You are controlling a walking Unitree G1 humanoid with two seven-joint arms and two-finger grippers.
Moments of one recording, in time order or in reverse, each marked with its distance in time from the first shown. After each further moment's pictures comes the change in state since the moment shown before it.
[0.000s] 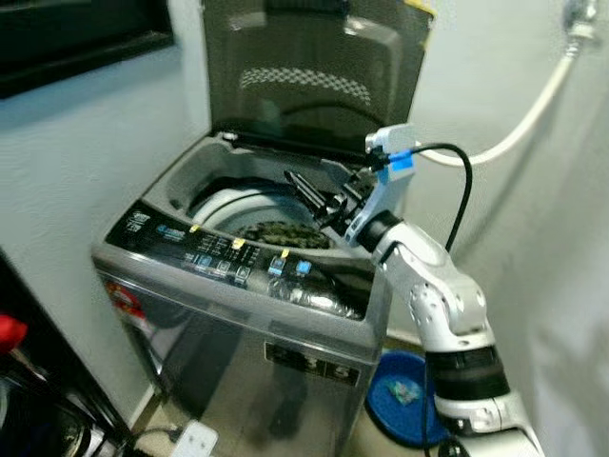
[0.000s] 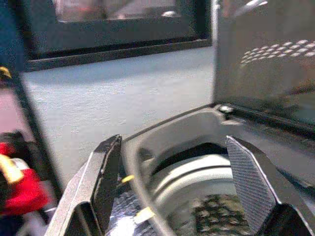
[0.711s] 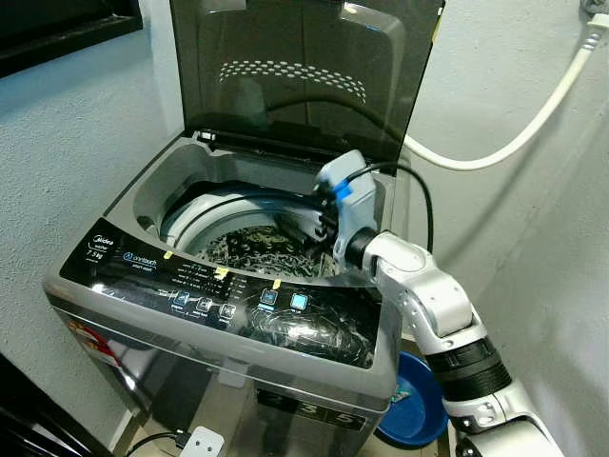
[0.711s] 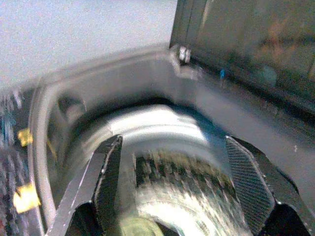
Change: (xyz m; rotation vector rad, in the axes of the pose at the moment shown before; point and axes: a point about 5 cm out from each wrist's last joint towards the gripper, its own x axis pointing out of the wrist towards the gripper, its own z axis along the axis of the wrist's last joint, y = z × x) left arm 0.001 -0.010 -0.001 -0.028 -0.001 -0.026; right arm 0.004 0.000 -0.020 -0.150 0.175 0.001
